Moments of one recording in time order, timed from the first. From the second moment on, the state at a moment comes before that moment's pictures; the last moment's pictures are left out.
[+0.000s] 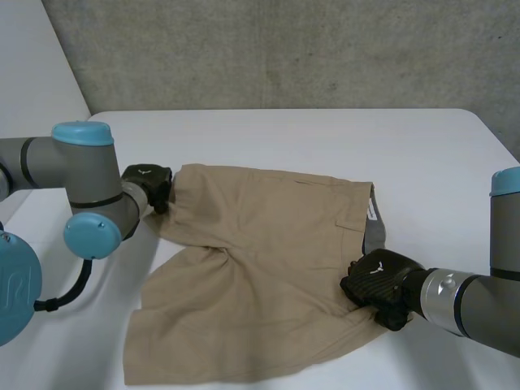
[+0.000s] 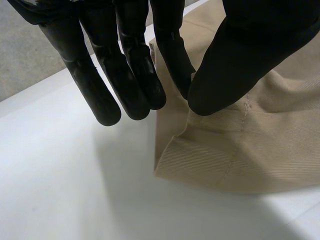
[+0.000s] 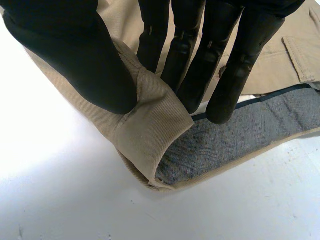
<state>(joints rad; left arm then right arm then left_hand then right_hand) 4.40 -2.48 -0.92 2.98 -1.60 3.37 1.84 -1.19 1.71 0.34 1.15 2.29 1.14 1.16 1.15 1.16 0.97 0.96 1.18 1.18 1.19 0.99</state>
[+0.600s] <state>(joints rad) 4.51 -2.35 -1.12 2.97 -1.61 3.36 1.84 -1.20 1.71 0.34 1.15 2.30 1.10 1.11 1.11 1.11 0.95 0.96 1.18 1.18 1.19 0.99</state>
